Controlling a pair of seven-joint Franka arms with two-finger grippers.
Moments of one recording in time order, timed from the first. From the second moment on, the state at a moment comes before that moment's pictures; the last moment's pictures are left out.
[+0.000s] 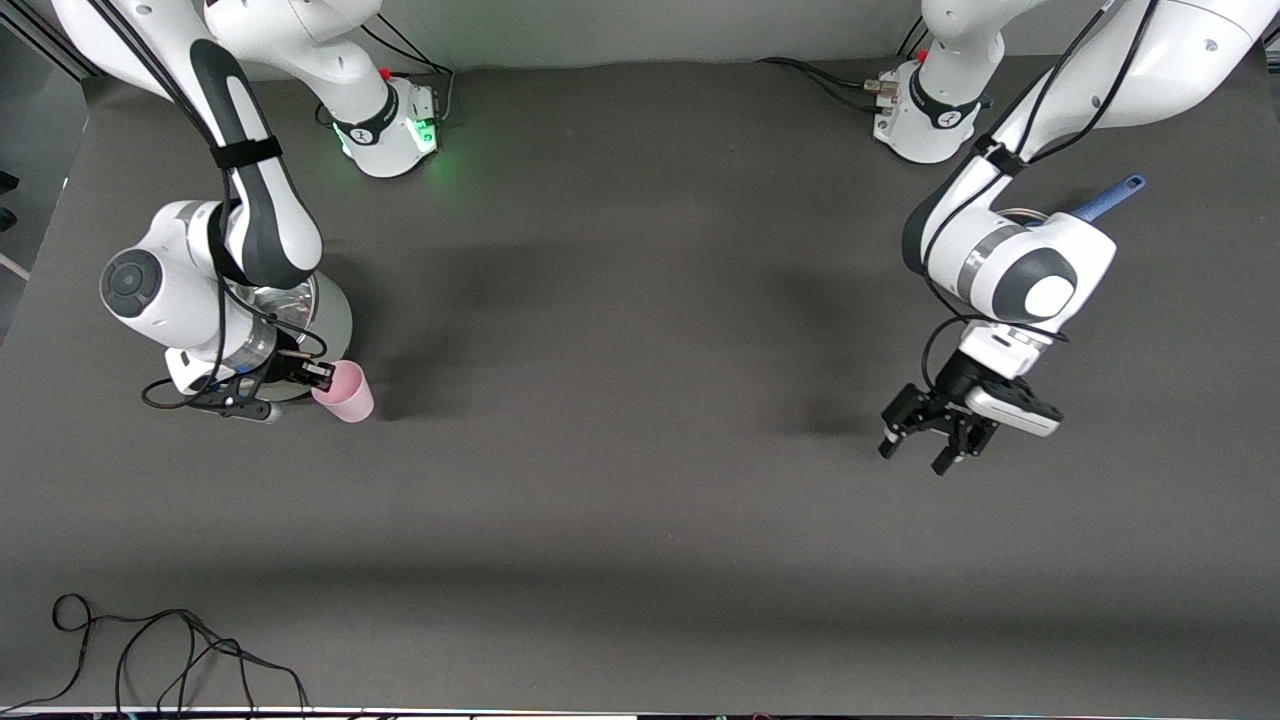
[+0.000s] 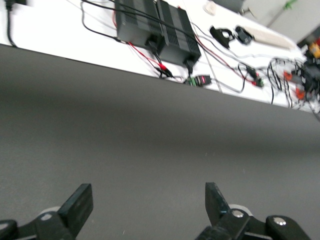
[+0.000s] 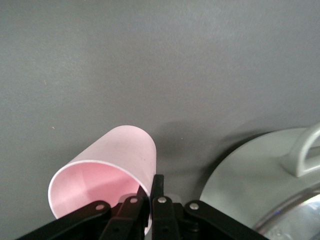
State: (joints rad) left arm 0.49 0.49 -0.85 -1.96 -1.88 3.17 1.69; right arm 0.43 0.20 -0.42 -2.25 0.20 2.41 0.09
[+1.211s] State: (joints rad) left arm 0.54 0.28 -0.61 -1.92 -0.35 2.25 0.08; right arm 0.43 0.19 -0.43 -2.18 0.34 2.29 -0.04
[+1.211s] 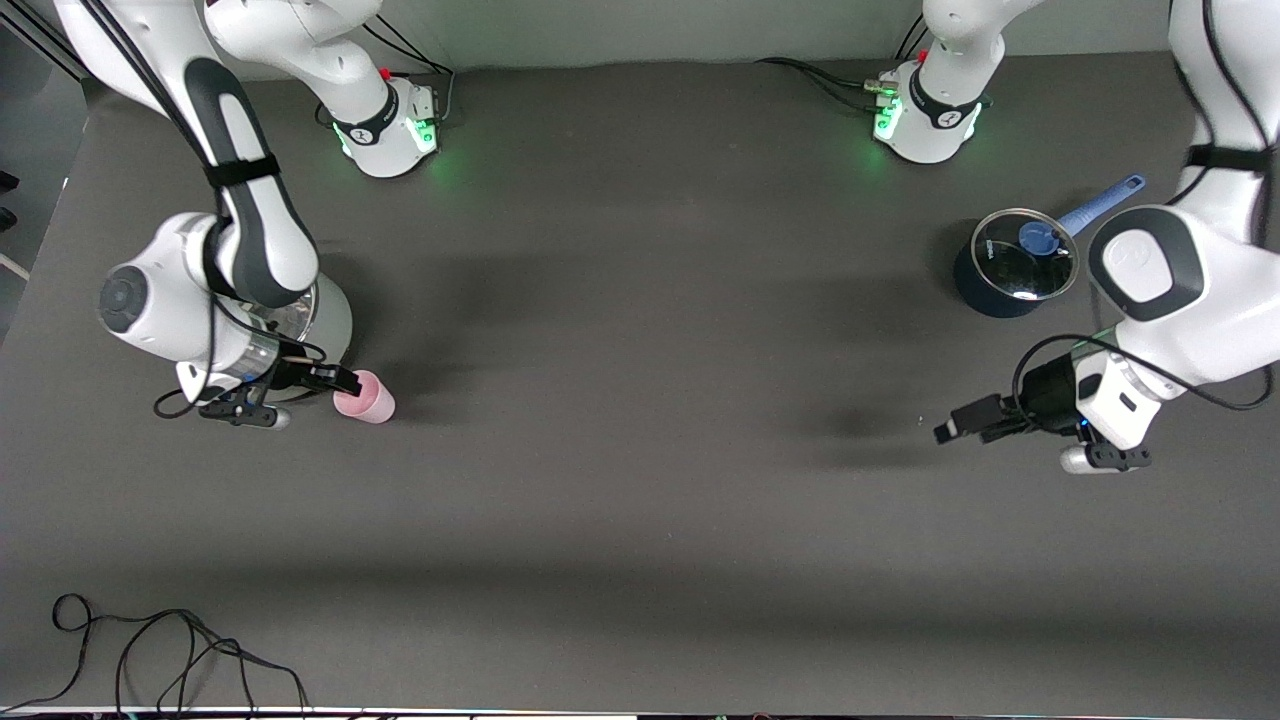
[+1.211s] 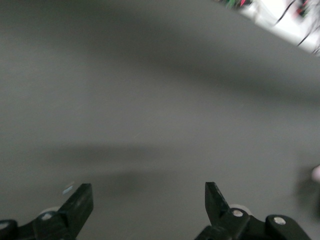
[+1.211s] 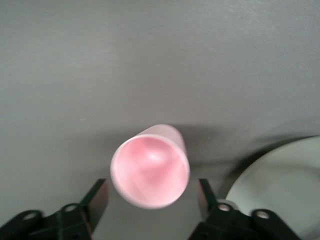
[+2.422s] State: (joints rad) left arm 0.54 0.05 -0.57 -1.75 -0.06 1.75 -0.09; right arm 0.42 0.10 -0.45 -1.42 0.09 1.37 0.08
